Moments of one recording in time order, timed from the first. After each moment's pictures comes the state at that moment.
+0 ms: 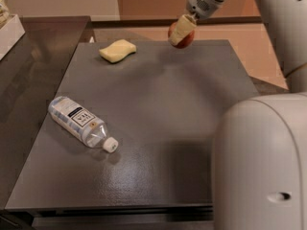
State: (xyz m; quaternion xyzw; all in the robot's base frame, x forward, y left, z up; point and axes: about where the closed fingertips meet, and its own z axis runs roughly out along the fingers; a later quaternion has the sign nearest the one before) arm 0.728 -0.092 0.948 -0.55 0.78 0.09 0.28
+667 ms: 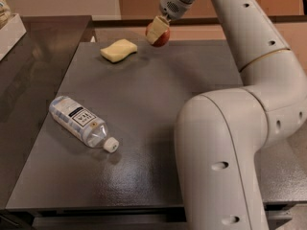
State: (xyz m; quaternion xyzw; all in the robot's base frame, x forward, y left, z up) arm 0.772 -0.025 0.929 -0.56 0.77 0.09 0.28
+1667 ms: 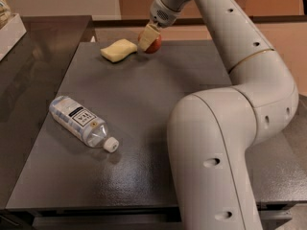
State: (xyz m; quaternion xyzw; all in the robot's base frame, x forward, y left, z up) arm 0.778 0.005 0.901 -0.57 0.77 0.10 0.27
